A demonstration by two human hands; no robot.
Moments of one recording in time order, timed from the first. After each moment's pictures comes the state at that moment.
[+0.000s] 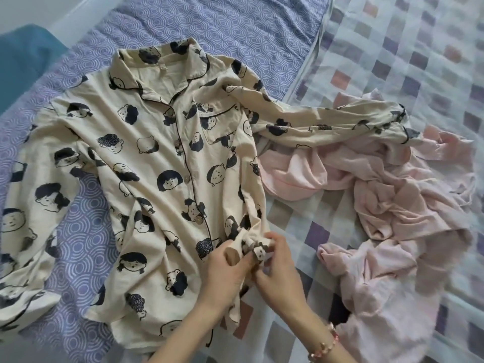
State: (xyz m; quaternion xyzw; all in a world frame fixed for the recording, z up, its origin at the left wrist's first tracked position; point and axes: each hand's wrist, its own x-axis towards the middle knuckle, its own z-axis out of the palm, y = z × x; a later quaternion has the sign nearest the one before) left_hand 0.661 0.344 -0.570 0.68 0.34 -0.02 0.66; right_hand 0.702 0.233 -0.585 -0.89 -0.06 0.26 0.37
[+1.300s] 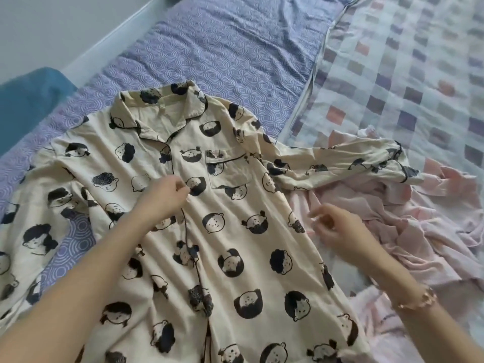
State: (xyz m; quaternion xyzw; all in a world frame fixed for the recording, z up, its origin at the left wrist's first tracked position) left_hand 0.796 0.499 -0.539 0.89 0.31 -0.15 0.29; right_hand 0.873 0.192 -0.522 -0.92 -0.19 0.23 0.26
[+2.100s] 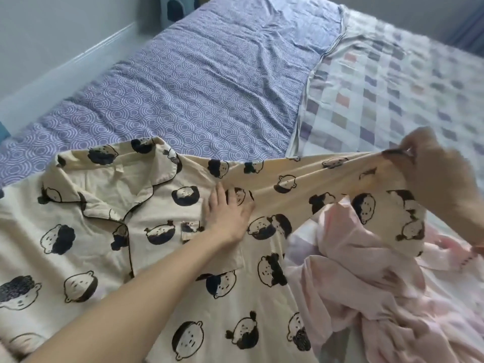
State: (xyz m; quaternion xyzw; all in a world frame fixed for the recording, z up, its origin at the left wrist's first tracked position) left_hand 0.995 0.449 -0.622 0.93 0.20 -0.20 0.22; right_hand 1.101 0.210 -0.457 -0.98 -0.16 -0.12 0.10
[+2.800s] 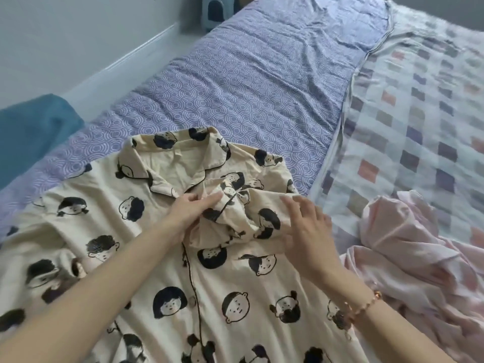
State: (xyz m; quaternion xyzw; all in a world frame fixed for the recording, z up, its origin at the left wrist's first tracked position) left_hand 0.897 0.567 -0.592 0.62 0.42 -0.09 0.66; right_hand 0.949 0.345 -0.563 -0.95 -0.28 0.00 0.12
